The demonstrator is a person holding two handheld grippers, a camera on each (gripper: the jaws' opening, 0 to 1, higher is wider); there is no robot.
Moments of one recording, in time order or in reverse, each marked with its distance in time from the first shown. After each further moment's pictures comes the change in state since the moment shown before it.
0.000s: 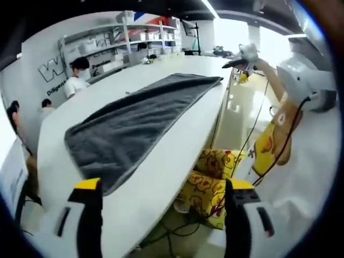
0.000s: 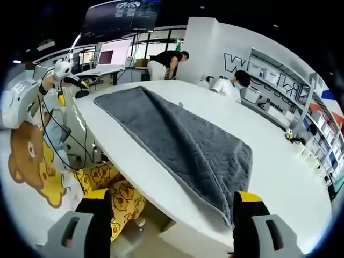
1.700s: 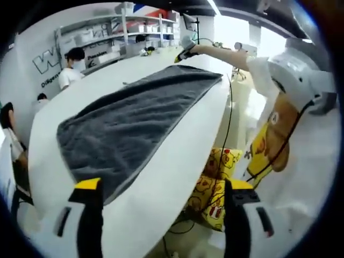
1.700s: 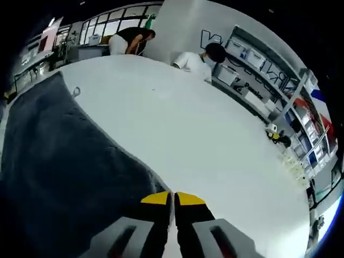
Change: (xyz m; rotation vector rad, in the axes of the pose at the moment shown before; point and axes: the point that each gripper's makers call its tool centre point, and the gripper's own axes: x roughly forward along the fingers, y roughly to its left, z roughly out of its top) left arm 0.028 0.006 0.005 -0.031 0.056 -0.054; right arm 0.200 -0.292 0.053 -0.025 0.170 -0.308
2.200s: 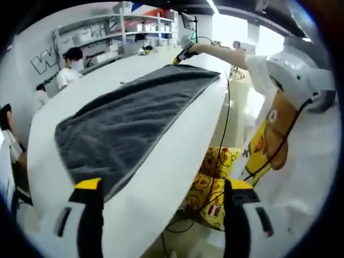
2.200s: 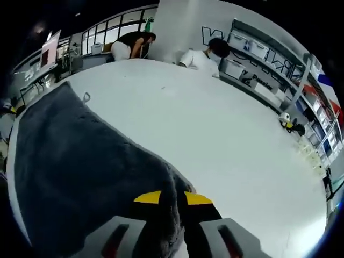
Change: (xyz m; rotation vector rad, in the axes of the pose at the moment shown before) left arm 0.002 -0.008 0.000 0.012 0.010 -0.012; right arm 0.006 0.034 -0.022 0.084 0.058 0.185
